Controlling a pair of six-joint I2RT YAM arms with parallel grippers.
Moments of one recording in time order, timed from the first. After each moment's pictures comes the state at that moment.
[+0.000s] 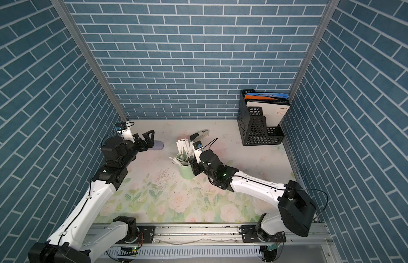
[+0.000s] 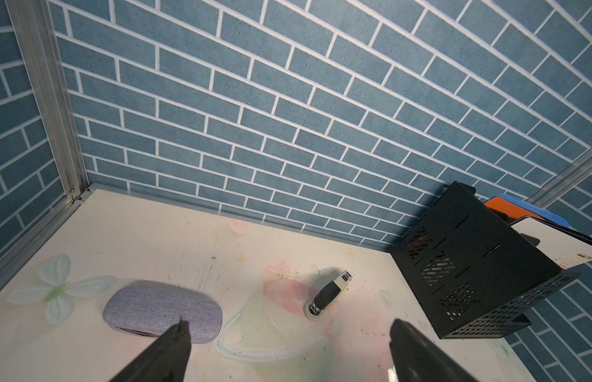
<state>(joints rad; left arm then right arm) -0.14 0.98 0.83 -0.04 0.06 -0.38 1.00 1.44 0.93 0.09 0.11 0.27</state>
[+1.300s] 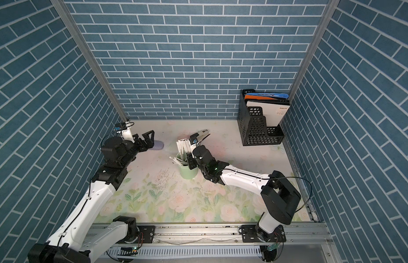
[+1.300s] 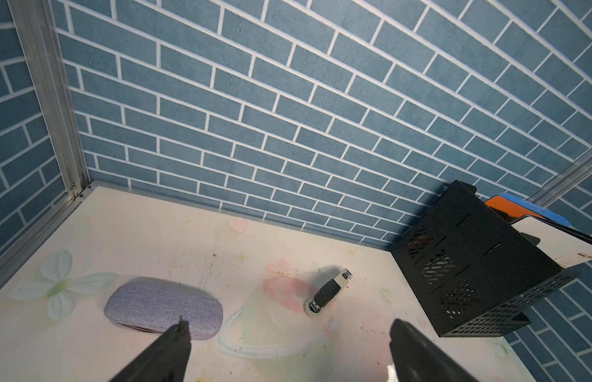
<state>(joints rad) -0.14 0.97 0.83 -0.05 0.06 -0.38 0.96 1.60 1.04 0.12 0.19 0.27</state>
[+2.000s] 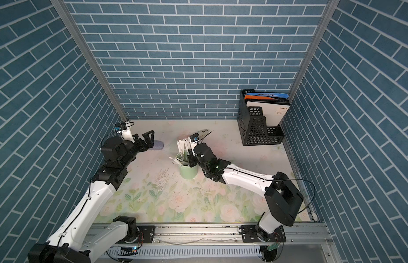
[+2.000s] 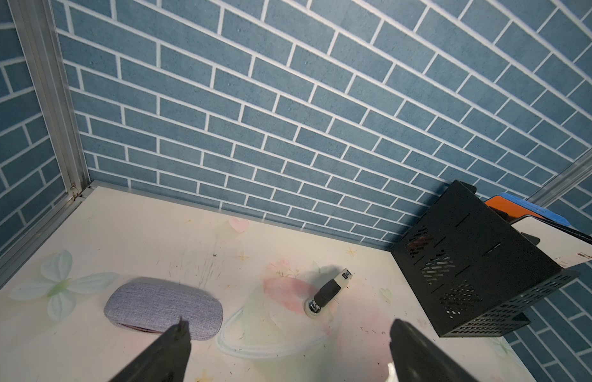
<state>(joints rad) -0.14 0.97 0.83 -0.05 0.06 -0.38 0.96 1.56 1.08 0.08 0.18 0.27</state>
